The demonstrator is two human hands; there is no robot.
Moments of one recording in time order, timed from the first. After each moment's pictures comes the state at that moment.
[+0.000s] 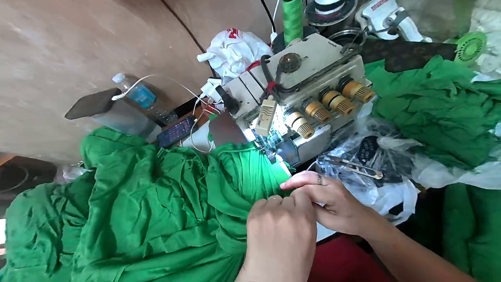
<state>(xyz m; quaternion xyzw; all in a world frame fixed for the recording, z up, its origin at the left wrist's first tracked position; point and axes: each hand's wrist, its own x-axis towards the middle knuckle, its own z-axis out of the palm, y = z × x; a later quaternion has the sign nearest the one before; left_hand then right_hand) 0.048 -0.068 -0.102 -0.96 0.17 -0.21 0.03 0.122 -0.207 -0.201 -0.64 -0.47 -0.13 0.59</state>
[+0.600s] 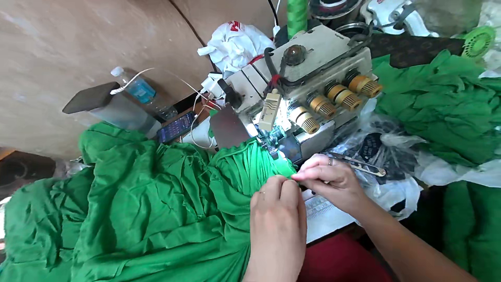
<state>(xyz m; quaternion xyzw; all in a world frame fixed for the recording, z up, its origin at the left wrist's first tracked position) 0.050 -0.066 -0.129 -0.95 0.08 -0.24 -0.16 0.136 -0.206 -0.214 -0.64 -0.36 -0.14 0.67</state>
